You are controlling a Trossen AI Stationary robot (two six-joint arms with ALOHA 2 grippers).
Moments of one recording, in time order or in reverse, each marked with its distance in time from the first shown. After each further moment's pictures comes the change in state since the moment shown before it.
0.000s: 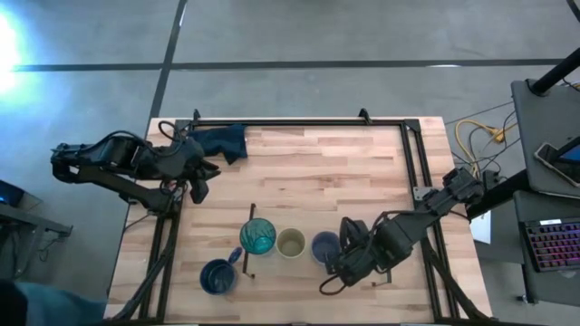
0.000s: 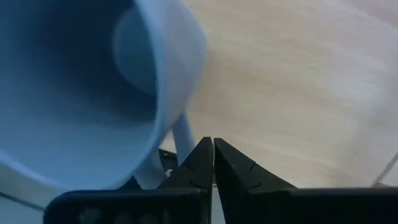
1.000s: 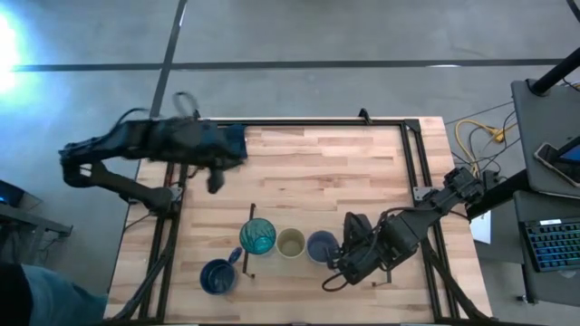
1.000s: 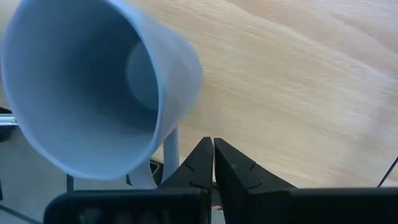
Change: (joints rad) left arm 0.173 0.212 0.235 0.124 0.243 0.321; right arm 0.003 -0.005 0.064 -0.067 0.106 -0.011
